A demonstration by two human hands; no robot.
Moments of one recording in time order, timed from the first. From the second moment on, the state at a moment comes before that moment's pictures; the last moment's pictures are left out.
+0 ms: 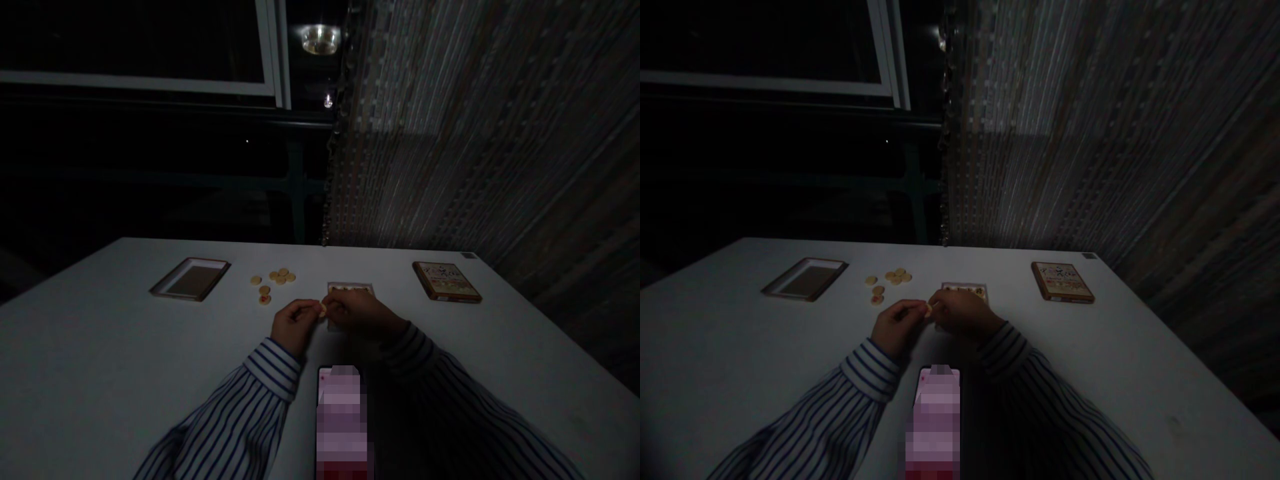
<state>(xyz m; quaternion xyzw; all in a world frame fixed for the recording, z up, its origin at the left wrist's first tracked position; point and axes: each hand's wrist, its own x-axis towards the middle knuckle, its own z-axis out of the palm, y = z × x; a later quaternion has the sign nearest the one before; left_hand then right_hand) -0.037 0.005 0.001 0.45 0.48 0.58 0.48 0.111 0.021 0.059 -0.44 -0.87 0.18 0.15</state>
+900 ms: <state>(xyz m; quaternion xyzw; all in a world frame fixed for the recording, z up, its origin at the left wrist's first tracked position) -0.036 0.005 -0.002 0.40 0.42 0.60 0.55 0.109 0.018 0.061 -0.40 -0.90 0.06 0.17</state>
